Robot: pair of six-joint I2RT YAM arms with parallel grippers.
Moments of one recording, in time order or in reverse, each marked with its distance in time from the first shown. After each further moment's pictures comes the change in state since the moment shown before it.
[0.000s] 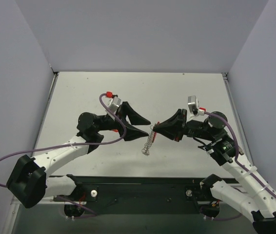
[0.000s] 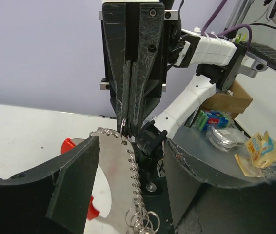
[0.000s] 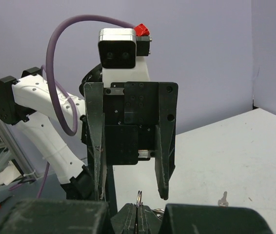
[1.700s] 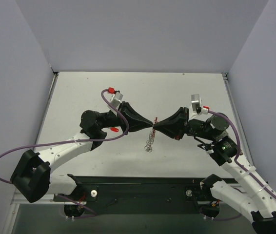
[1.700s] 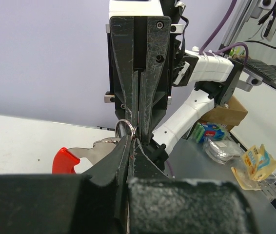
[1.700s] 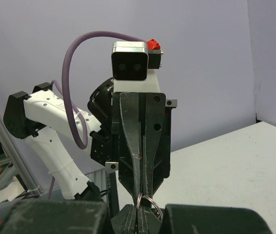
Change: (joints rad) left arm -0.016 0.074 0.055 0.091 -0.029 -0.079; right arm -0.005 -0.002 -0.023 0.129 -0.003 0.098
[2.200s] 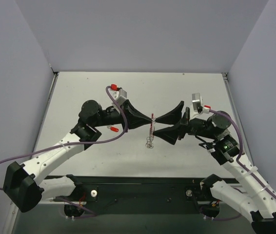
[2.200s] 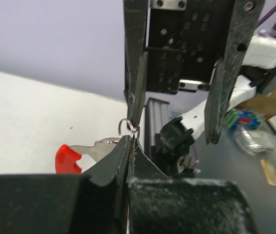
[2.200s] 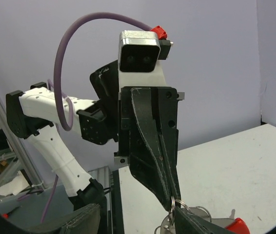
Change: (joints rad) left arm -0.002 -0.106 0.113 -0.542 -0.072 0.284; right arm -0.013 0.007 0.030 -0.029 -0.037 -0.014
